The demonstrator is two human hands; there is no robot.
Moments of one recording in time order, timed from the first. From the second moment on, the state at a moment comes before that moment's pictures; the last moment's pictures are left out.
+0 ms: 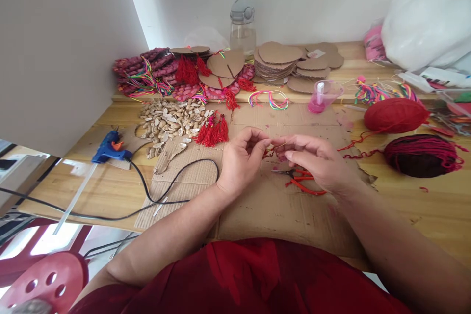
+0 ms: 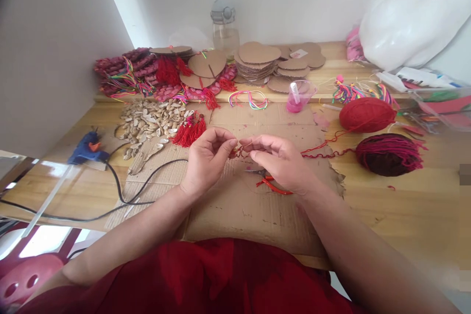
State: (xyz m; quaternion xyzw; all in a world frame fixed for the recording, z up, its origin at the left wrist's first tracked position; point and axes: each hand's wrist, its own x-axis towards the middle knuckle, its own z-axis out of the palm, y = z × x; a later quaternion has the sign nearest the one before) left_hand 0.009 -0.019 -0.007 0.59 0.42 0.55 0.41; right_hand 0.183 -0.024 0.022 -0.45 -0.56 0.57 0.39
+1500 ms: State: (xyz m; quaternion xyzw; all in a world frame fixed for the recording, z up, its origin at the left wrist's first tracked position) left_hand 0.009 -0.020 -0.005 0.60 0.45 0.50 0.43; right_hand 0.175 -0.031 -0.001 -0.51 -0.64 0.40 0.41
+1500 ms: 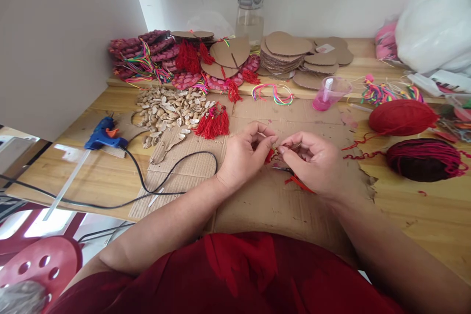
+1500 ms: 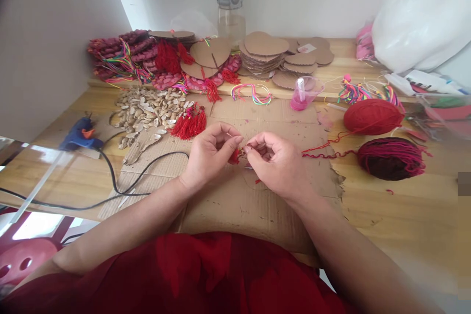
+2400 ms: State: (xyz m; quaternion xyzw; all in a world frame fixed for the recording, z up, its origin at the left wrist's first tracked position) left_hand 0.002 -0.018 0.002 0.57 0.44 0.44 0.54; right_hand 0.178 -0.031 0.007 -0.53 -0.69 0.32 0.37
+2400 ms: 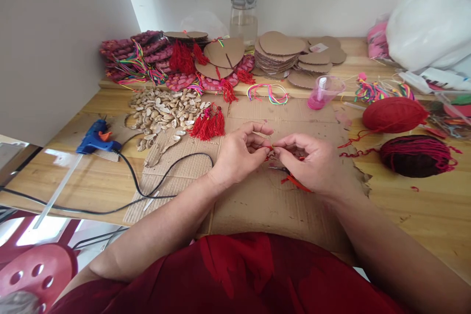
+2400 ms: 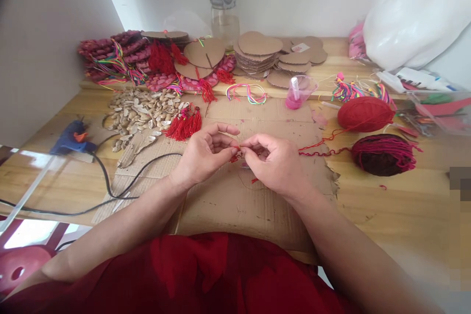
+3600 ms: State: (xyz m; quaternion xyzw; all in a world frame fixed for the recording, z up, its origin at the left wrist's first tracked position) left_hand 0.001 -0.009 -0.004 0.49 0.40 0.52 0.58; right_hand 0.206 -0.010 0.010 -0.48 -0.58 0.56 0.35
